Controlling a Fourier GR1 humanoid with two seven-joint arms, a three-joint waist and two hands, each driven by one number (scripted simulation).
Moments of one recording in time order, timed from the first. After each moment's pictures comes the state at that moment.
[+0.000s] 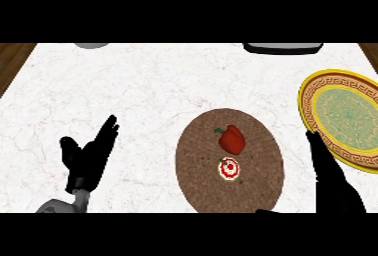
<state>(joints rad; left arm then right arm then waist) -0.06 0.34 -0.34 -1.44 0.39 0.28 0.12 0.07 -0.37 0.54 -2.22 0.89 -0.16 1.12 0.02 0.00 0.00</state>
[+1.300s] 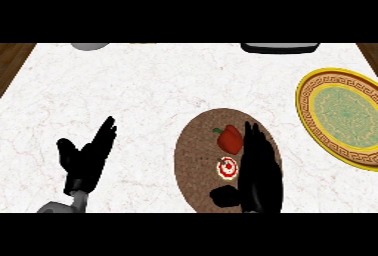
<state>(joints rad) -0.04 0.31 -0.28 -1.44 0.34 0.24 0.12 -0.11 -0.01 0.59 -1.81 1.07 -0.03 1.16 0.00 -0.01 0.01</state>
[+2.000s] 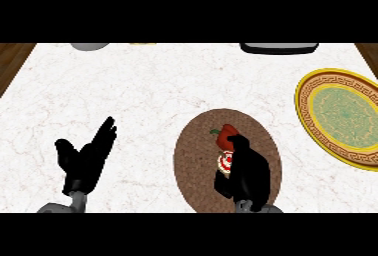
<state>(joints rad) -0.03 0.29 -0.25 -1.45 0.32 0.21 0.14 -0.14 -0.01 0.58 -1.64 1.02 -0.03 1.10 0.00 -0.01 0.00</state>
